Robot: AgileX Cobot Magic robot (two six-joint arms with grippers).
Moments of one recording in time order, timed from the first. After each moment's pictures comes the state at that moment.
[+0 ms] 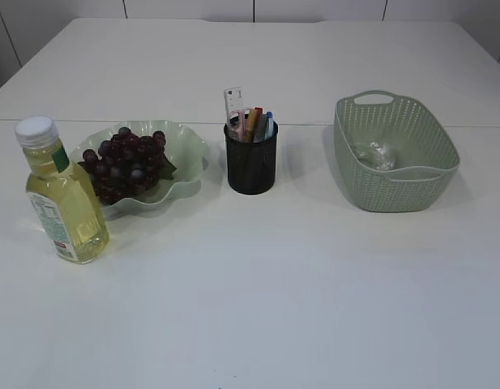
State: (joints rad) left arm -0.26 0.01 -0.53 -0.05 1.11 0.02; right arm 0.29 -0.02 -0.50 0.00 1.14 -0.08
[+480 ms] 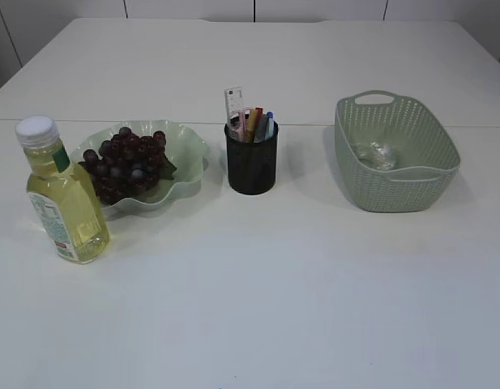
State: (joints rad) left arm -0.17 0.01 -0.53 -0.05 1.11 0.02; right arm 0.15 -0.02 -0.50 0.00 1.14 -0.08
